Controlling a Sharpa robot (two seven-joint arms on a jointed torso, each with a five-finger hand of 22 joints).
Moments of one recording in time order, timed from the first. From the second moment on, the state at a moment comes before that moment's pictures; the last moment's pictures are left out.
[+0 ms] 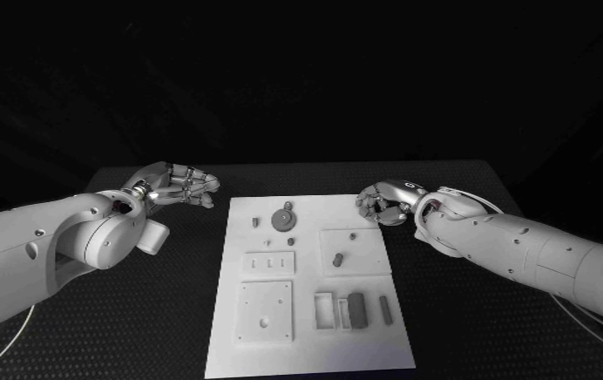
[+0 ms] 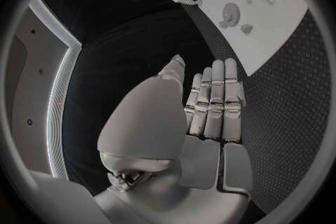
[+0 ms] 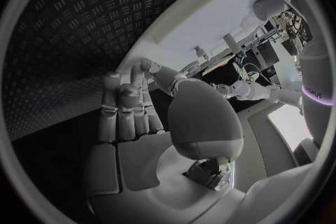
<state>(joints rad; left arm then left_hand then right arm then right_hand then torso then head) 1.41 -0.89 -0.21 1.38 -0.25 -0.23 0.14 1.53 -0.12 0.13 0.29 0.06 0.81 0.19 0.32 0.45 1.10 0.15 0.08 0.16 1.03 0.08 0.31 0.80 0.03 1.02 -0.02 0.19 0.62 1.10 -0.71 0.03 0.96 -1.44 -0.30 0.27 1.28 -0.10 0.64 -0.29 0.06 0.79 0.11 0.28 0.43 1.03 0.04 0.63 0.60 1.16 -0.07 1.35 0.79 0.24 1.10 -0.01 0.90 1.31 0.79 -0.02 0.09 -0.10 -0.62</state>
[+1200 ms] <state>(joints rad) 1.41 -0.89 -0.21 1.38 -0.25 -0.23 0.14 1.53 -0.12 0.13 0.29 0.06 0.81 0.19 0.32 0.45 1.10 0.15 0.08 0.16 1.03 0.08 0.31 0.80 0.04 1.02 -0.02 0.19 0.62 1.10 -0.71 0.03 0.96 -1.44 -0.30 0.27 1.21 -0.12 0.62 -0.28 0.06 0.88 0.11 0.36 0.50 0.99 0.02 0.83 0.77 1.16 -0.08 1.37 0.78 0.25 1.10 0.00 0.92 1.31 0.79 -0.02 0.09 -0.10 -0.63</state>
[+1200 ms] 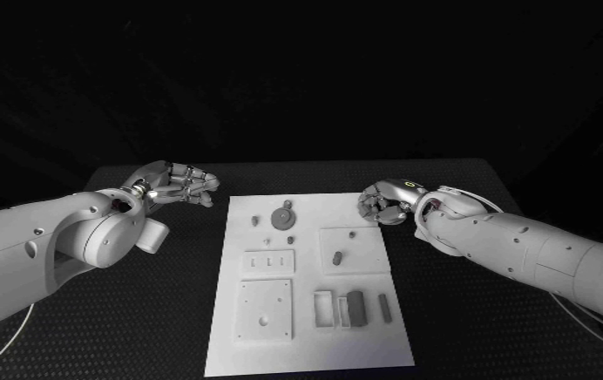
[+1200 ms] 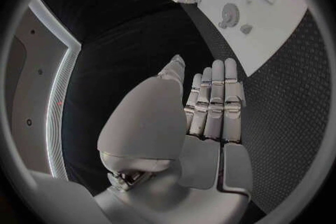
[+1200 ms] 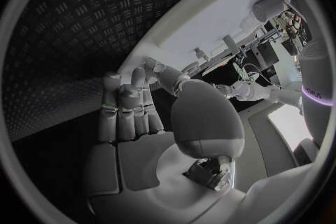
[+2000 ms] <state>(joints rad) 1.41 -0.89 -0.21 1.38 -0.25 -0.23 0.14 1.53 -0.12 0.13 0.29 0.06 0.81 0.20 0.32 0.45 1.09 0.15 0.08 0.16 1.03 0.08 0.31 0.80 0.03 1.02 -0.02 0.19 0.62 1.09 -0.70 0.03 0.97 -1.44 -0.32 0.25 1.12 -0.18 0.60 -0.26 0.06 0.87 0.14 0.32 0.51 0.99 0.03 0.85 0.77 1.16 -0.07 1.38 0.78 0.25 1.10 -0.01 0.92 1.31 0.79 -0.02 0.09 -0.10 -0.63</state>
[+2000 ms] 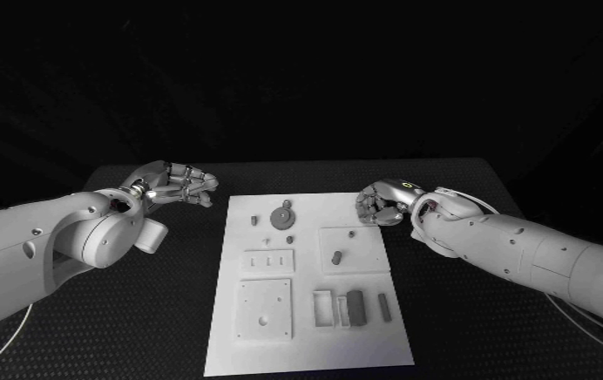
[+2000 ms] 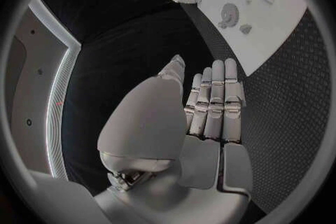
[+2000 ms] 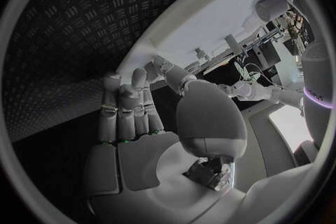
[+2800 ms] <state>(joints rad) 1.41 -0.89 -0.21 1.38 -0.25 -0.23 0.13 1.53 -0.12 0.13 0.29 0.06 0.81 0.20 0.32 0.45 1.09 0.15 0.08 0.16 1.03 0.08 0.31 0.80 0.03 1.02 -0.02 0.19 0.62 1.08 -0.70 0.03 0.98 -1.44 -0.33 0.24 1.11 -0.17 0.60 -0.27 0.06 0.89 0.12 0.32 0.52 0.99 0.03 0.89 0.78 1.17 -0.08 1.39 0.77 0.25 1.11 -0.01 0.92 1.31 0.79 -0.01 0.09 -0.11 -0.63</state>
